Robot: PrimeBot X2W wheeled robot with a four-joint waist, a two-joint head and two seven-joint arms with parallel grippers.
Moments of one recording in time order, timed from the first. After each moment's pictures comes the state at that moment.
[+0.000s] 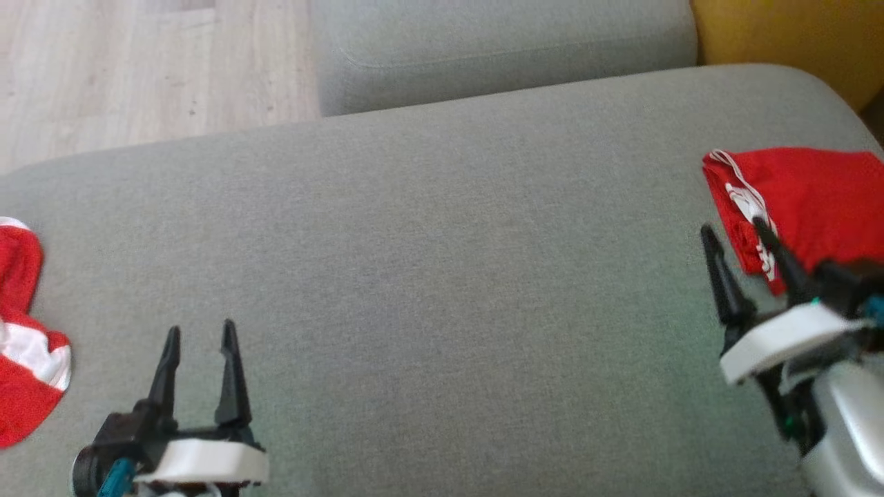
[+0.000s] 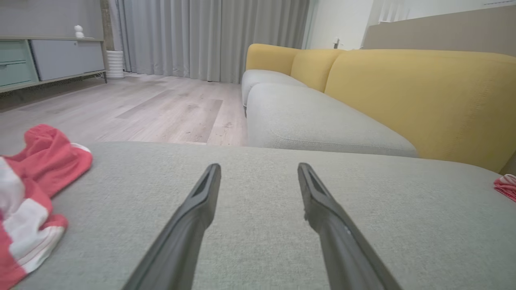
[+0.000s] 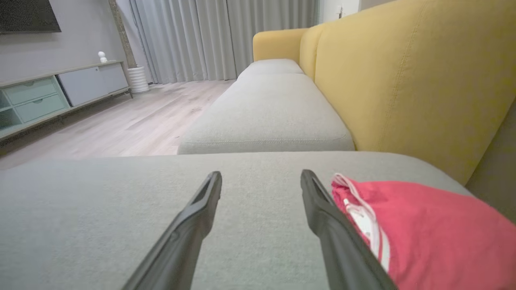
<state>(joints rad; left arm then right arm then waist) 0.00 0.15 -0.14 0.24 -0.35 0.02 -0.25 -0.24 -0.35 0.23 0.37 0.41 0.12 -0.12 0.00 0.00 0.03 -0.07</state>
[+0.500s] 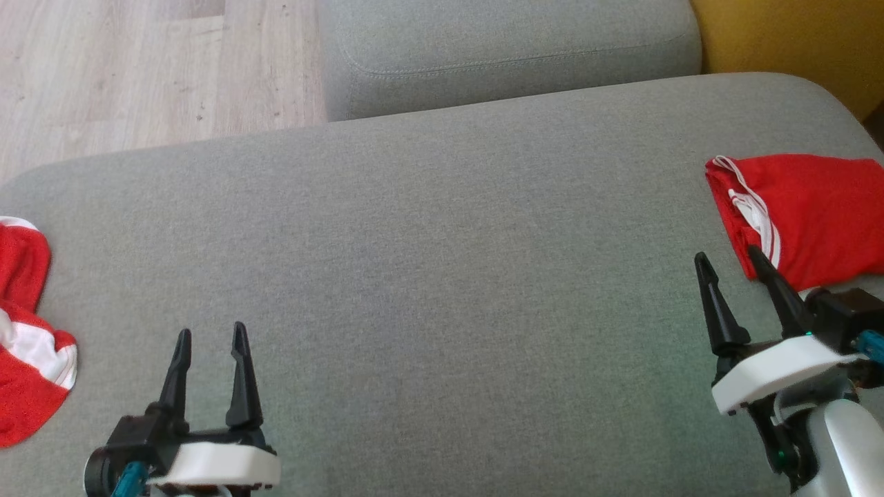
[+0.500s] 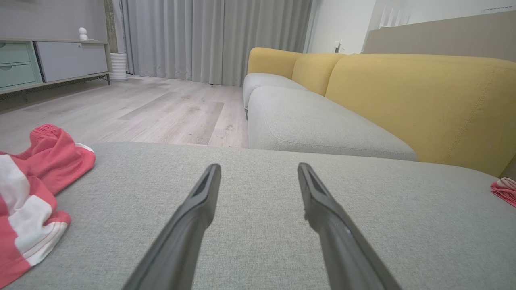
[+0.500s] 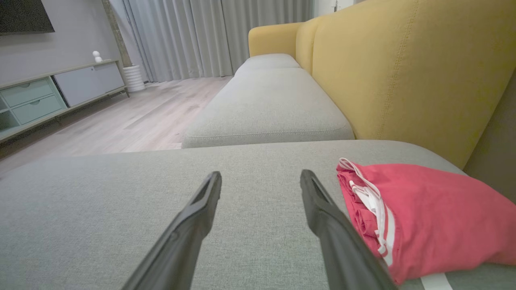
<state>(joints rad) 0.01 0.12 -0.12 0.23 -0.32 0.02 -0.25 -0.08 -0.24 0.10 0.19 0.31 0.12 -0.03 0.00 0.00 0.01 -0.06</state>
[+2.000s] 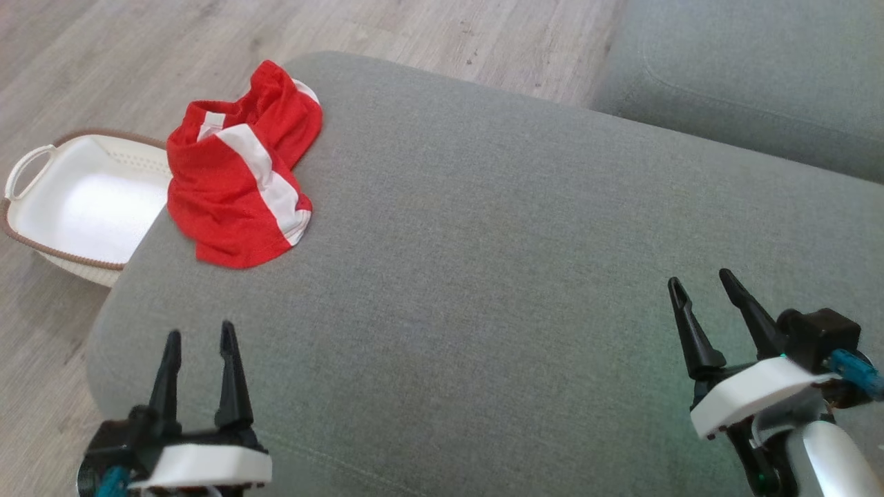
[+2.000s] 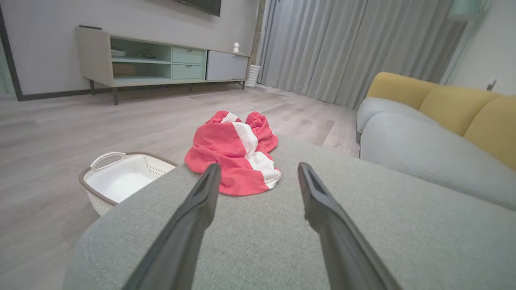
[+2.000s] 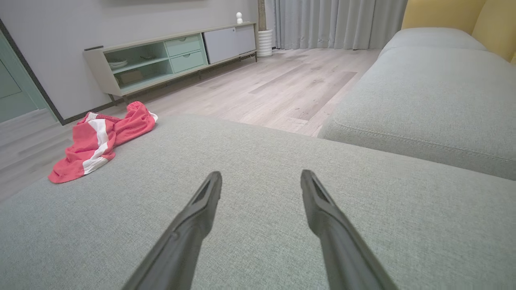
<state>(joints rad) 0.03 0.13 -0.10 0.22 -0.34 -0.01 -0.25 -0.03 -0.20 0.13 0.15 0.29 0.12 0.00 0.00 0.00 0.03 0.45</state>
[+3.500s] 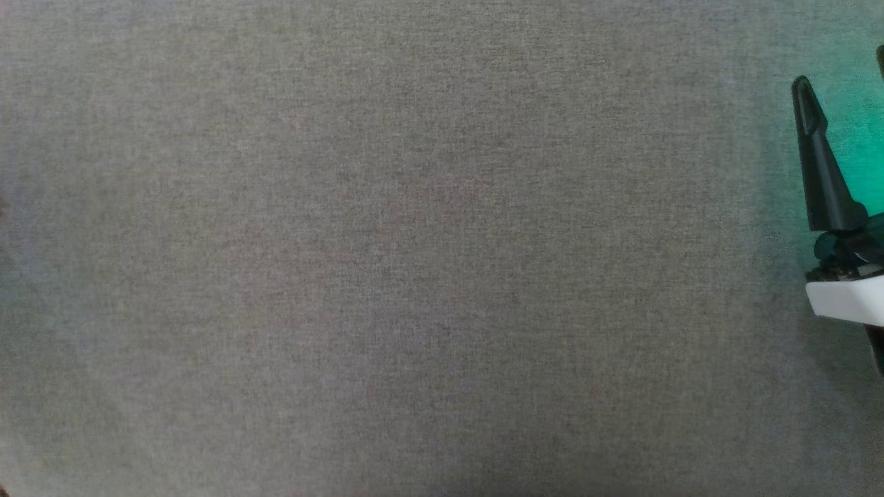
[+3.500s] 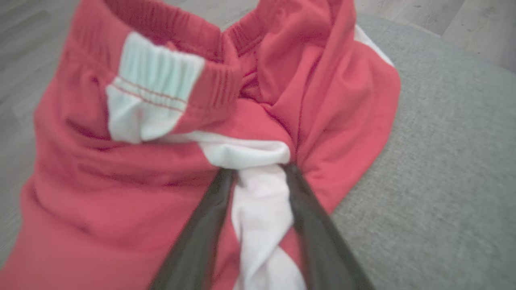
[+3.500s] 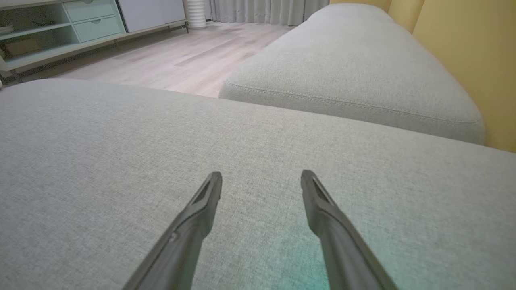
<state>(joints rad) -0.70 0.41 0.23 0.50 -0.59 0.24 0.37 -0.20 -0.42 0.04 -0.30 0.28 0.12 0.04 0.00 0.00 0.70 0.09</state>
